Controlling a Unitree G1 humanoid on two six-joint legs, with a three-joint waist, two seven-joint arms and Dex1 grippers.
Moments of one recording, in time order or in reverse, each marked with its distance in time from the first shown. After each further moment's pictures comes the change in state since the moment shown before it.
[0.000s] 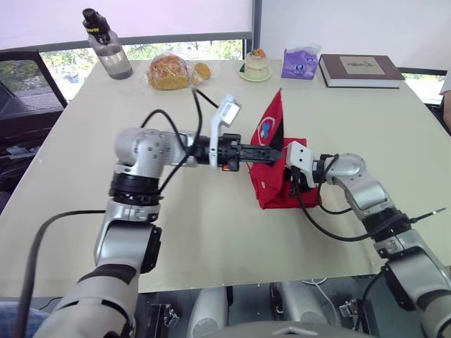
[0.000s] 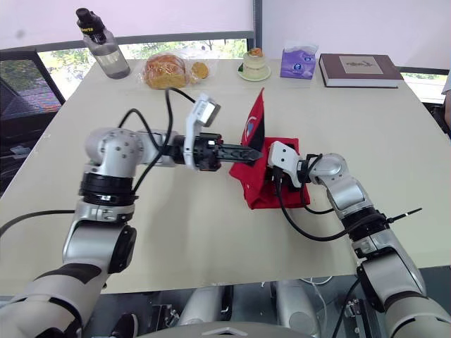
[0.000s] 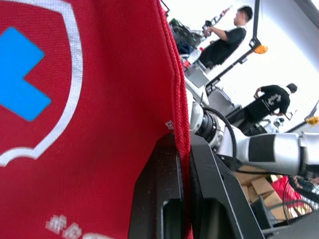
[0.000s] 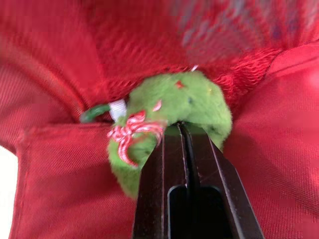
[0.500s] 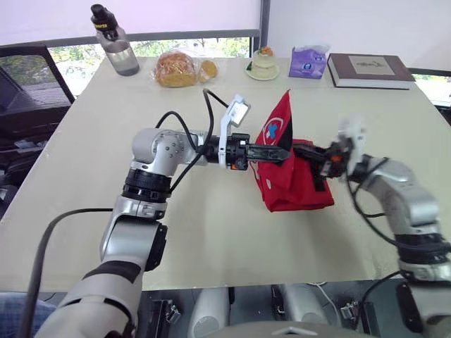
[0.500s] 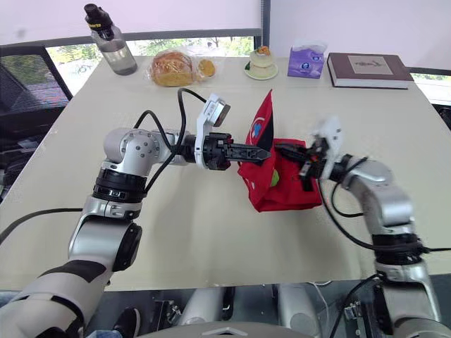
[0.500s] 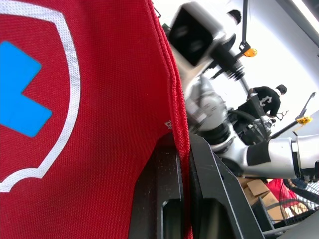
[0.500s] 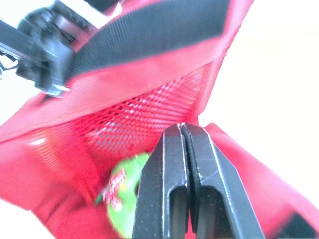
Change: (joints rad) left arm -0.030 -0.028 -0.038 0.077 0.066 -0.070 -0.092; right arm 0.269 -0.167 -0.441 -0.529 0.438 0.442 -0.090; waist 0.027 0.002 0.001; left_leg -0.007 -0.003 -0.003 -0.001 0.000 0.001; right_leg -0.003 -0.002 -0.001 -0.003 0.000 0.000
